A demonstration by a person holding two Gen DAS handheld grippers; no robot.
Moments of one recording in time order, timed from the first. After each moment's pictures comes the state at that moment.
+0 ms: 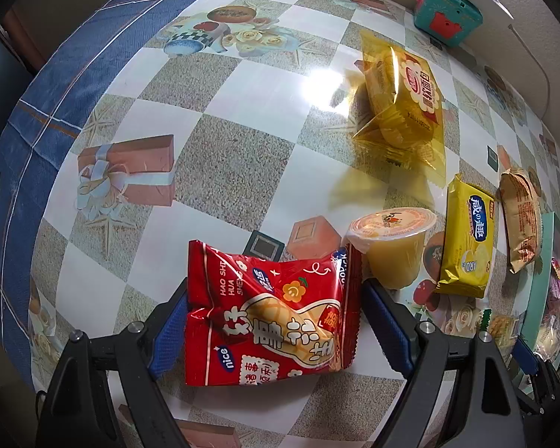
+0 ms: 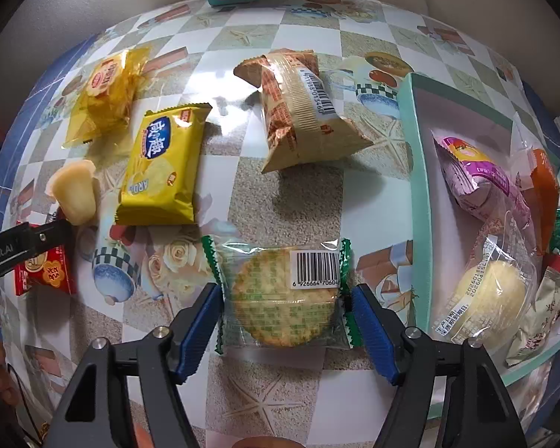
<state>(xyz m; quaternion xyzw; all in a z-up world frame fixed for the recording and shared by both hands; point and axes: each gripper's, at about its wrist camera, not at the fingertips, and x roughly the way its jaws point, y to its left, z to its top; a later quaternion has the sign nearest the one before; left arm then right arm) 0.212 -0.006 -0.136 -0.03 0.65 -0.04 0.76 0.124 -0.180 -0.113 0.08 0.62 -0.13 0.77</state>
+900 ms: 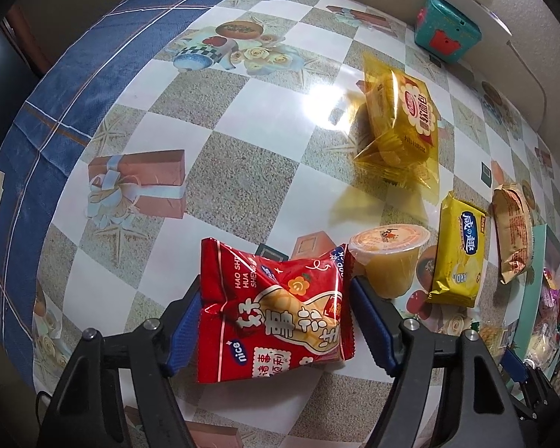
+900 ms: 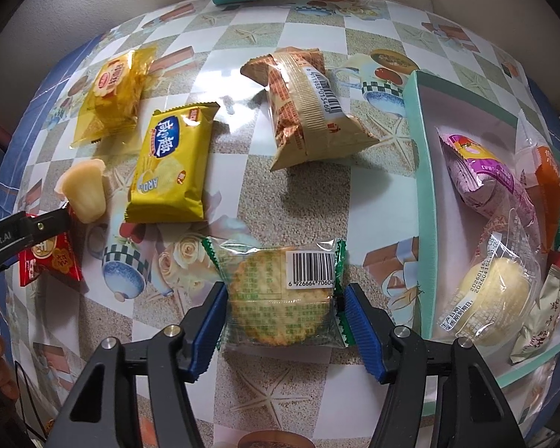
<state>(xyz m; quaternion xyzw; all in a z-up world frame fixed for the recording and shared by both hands) 0.214 0.013 -0.111 -0.04 0.64 -0.04 0.77 0.128 -0.185 -0.104 0.09 0.63 -0.11 0.77</state>
